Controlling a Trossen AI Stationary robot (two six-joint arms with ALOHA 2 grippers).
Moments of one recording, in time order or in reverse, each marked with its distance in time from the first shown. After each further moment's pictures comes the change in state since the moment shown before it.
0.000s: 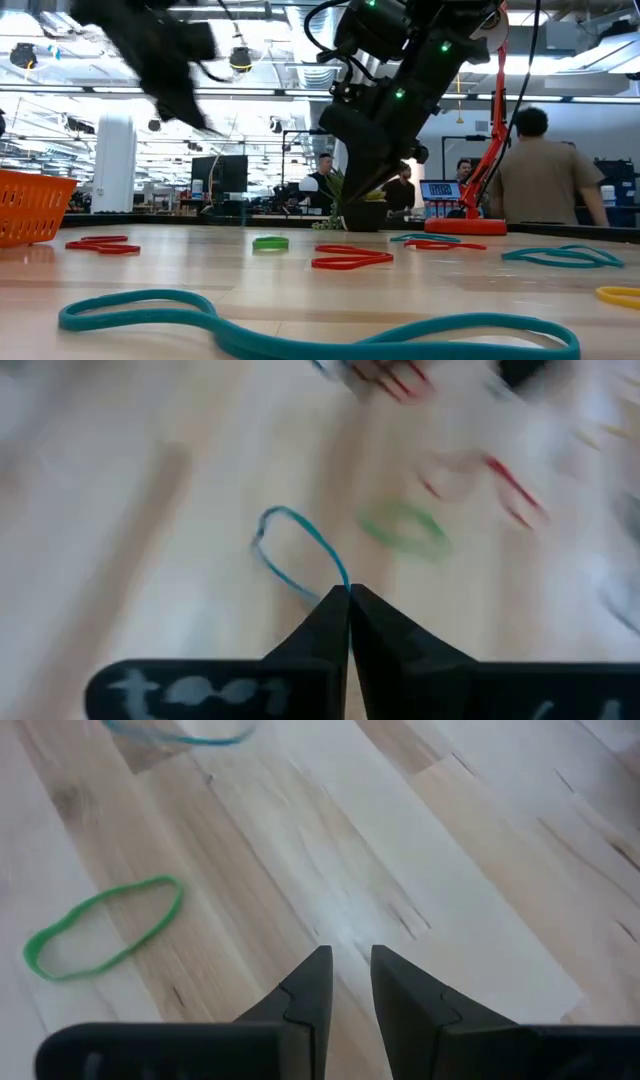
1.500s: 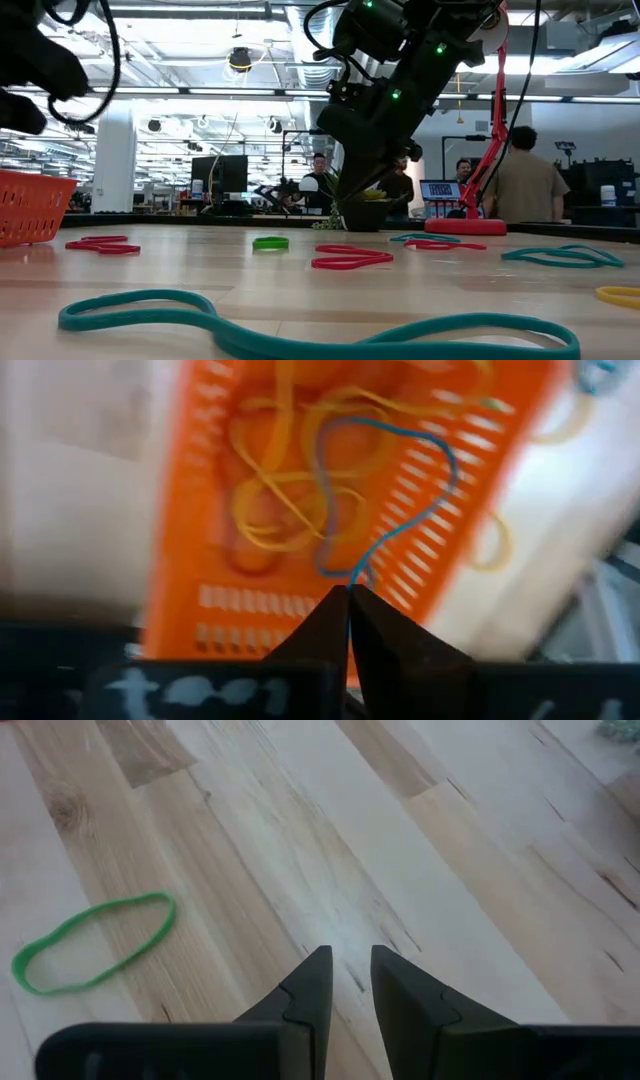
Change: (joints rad) left arm -0.491 0.053 -0.042 -0.520 0.246 -0.508; right arm -0.013 0.000 0.000 0.029 0.008 -0.060
